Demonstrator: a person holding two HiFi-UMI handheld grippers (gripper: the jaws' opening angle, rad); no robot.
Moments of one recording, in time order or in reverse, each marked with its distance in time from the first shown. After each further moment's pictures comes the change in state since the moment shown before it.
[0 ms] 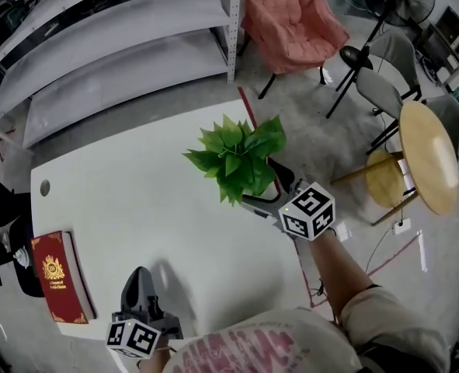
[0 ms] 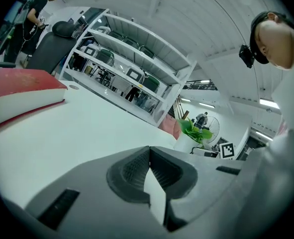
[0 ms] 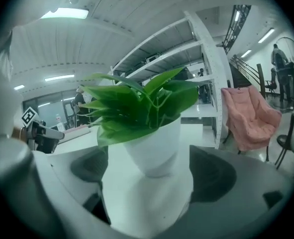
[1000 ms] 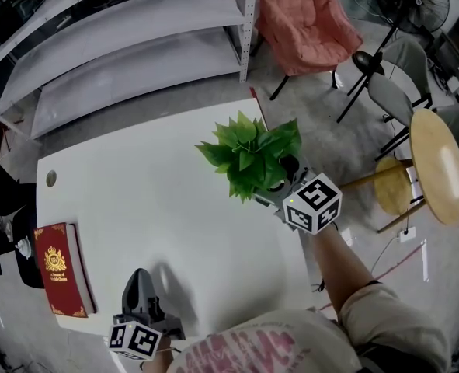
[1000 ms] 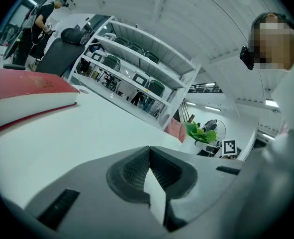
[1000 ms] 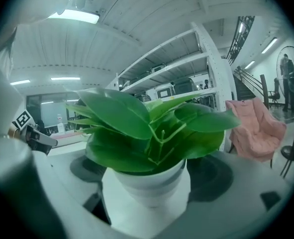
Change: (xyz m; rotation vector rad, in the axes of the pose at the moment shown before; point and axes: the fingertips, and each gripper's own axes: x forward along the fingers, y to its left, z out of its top) left arm -0.015 0.010 -0.002 -0.021 -0.054 0.073; right arm 0.016 -0.001 0.042 -0.067 -0.116 0.023
